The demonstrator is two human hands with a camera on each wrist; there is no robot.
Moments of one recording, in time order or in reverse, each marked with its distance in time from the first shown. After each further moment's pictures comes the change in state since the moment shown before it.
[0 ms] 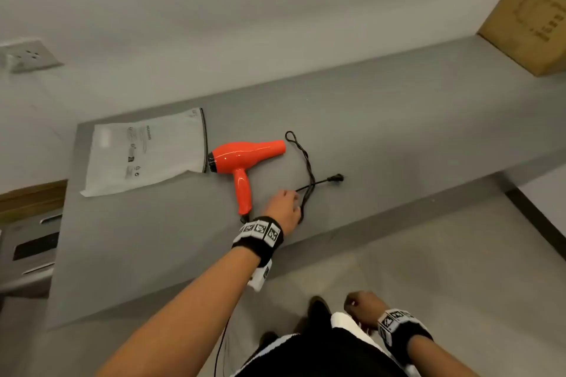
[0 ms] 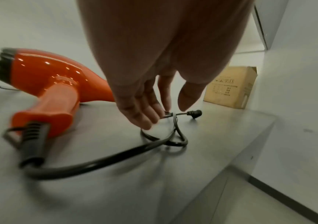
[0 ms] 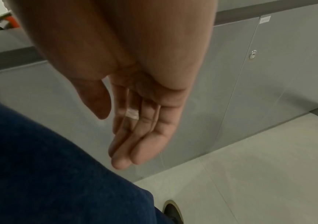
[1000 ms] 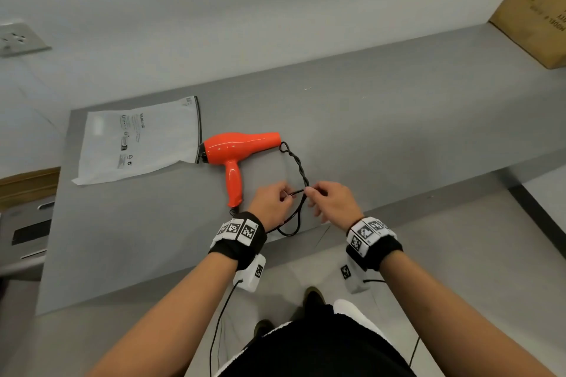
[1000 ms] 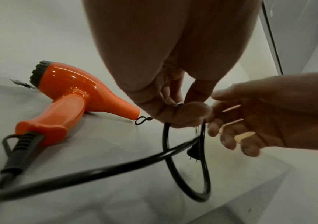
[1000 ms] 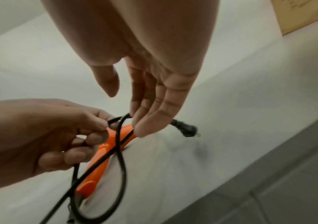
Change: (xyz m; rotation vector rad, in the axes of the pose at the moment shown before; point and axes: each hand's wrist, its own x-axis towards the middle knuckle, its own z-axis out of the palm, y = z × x) left_hand -0.027 0.022 -0.028 -0.280 0.077 -0.055; right_hand -0.030 -0.153 -0.155 0.463 0.475 -0.421
